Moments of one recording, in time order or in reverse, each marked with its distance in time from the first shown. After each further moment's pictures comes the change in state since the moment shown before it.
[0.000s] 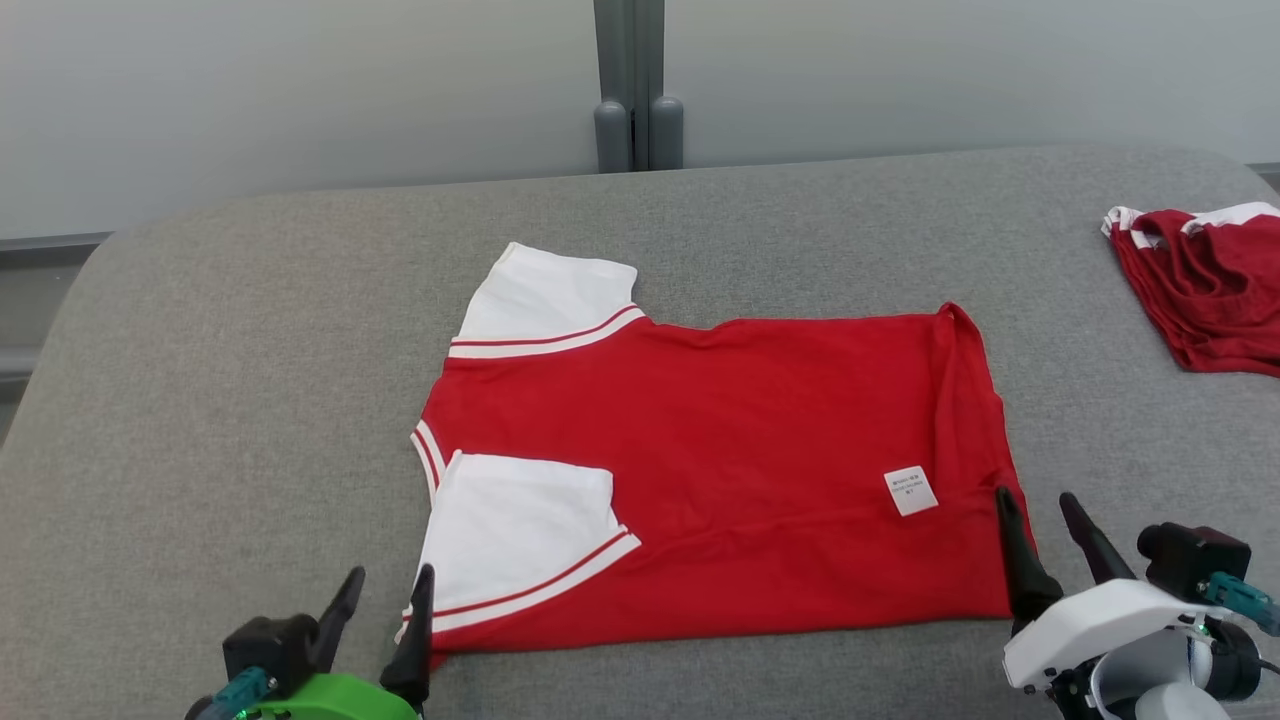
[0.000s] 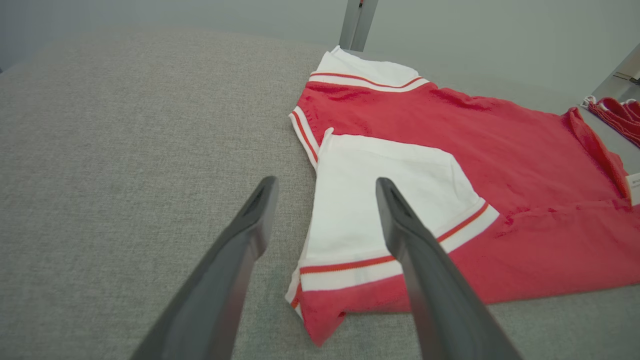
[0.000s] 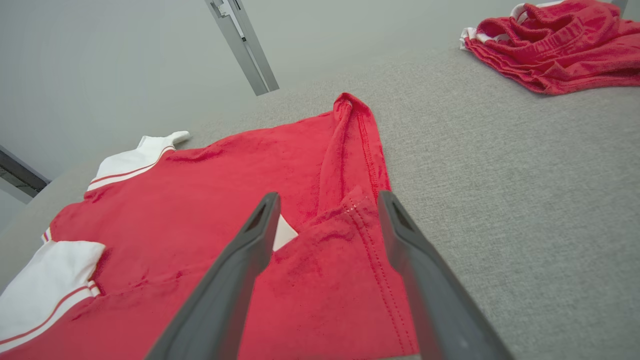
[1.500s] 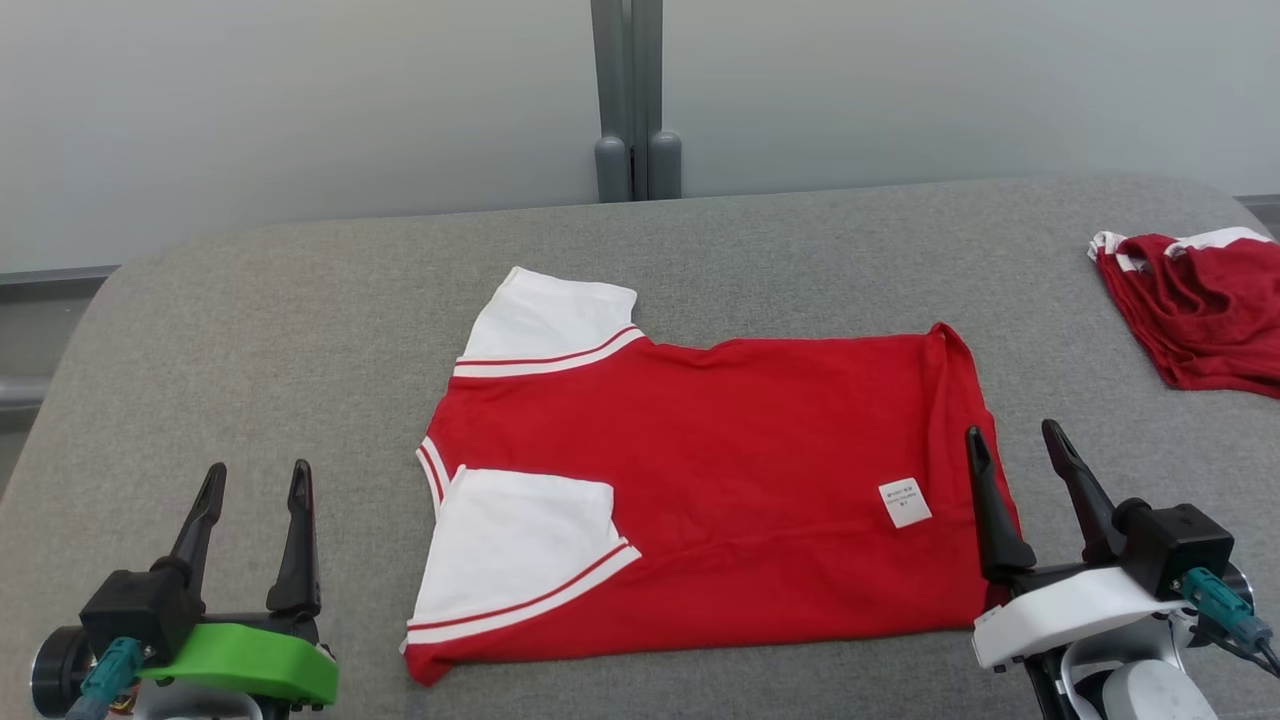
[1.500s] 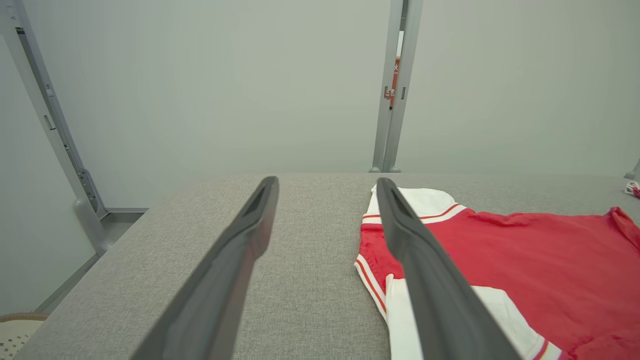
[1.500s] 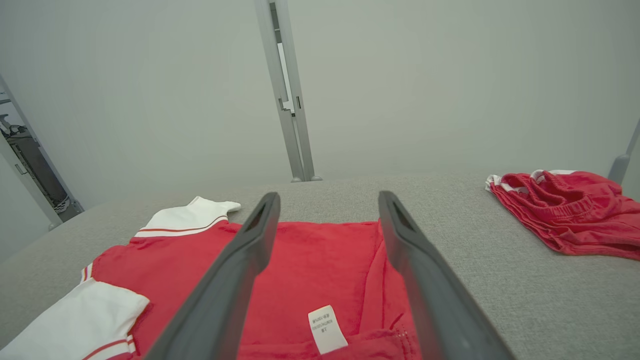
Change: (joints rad) left arm 0.019 -0.002 0.307 -0.212 0.246 -0.023 -0.003; right arm -0.006 0.025 0.049 -0.157 -0.188 0.000 -0.127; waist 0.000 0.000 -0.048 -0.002
